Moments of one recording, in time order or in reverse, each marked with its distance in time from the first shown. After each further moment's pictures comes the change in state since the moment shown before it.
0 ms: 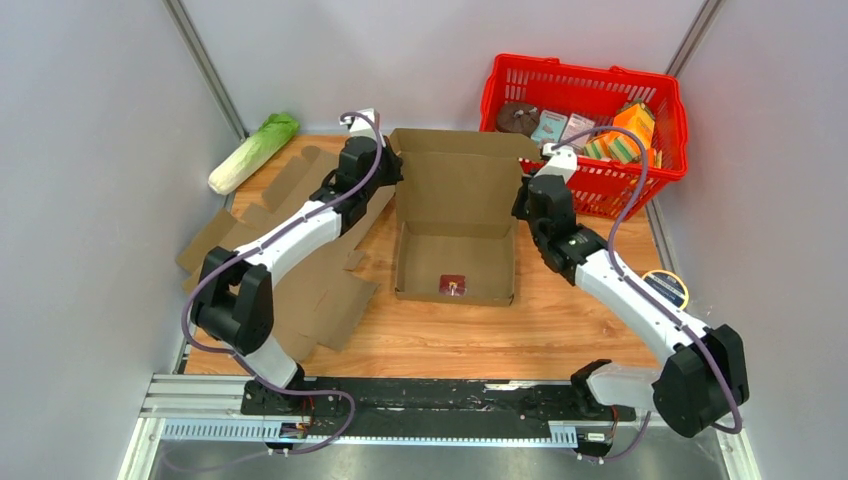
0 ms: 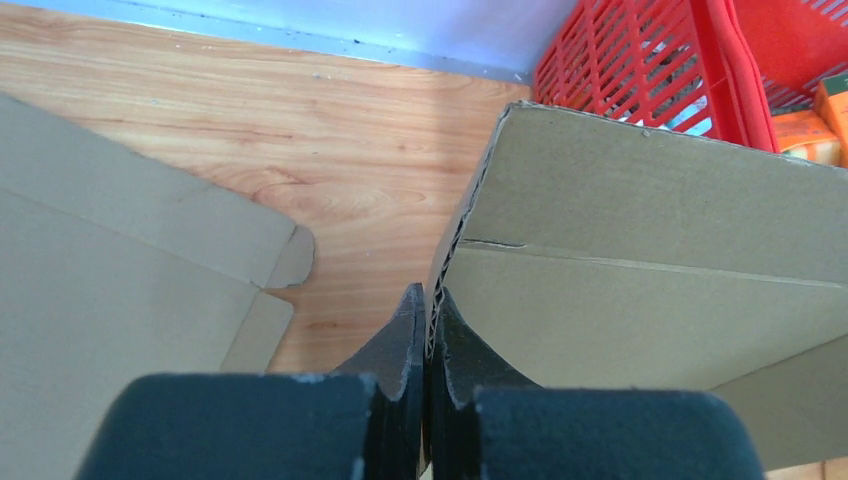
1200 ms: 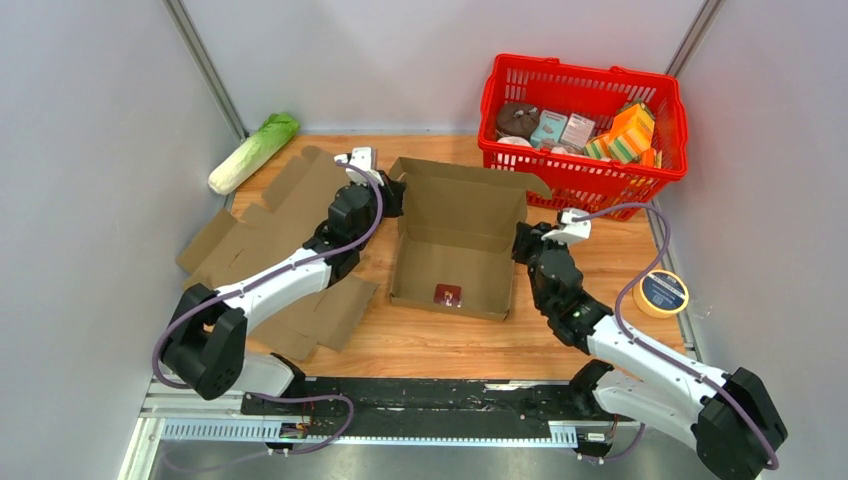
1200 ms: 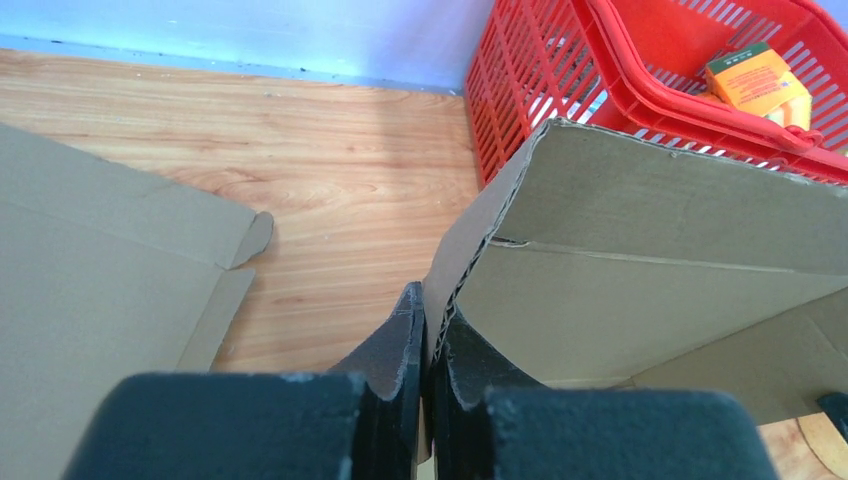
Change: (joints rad) left arm -0.126 -0.243 -0.388 0.335 -0.054 0.043; right arm 0.206 -0.307 -0.516 0.483 0.220 0.107
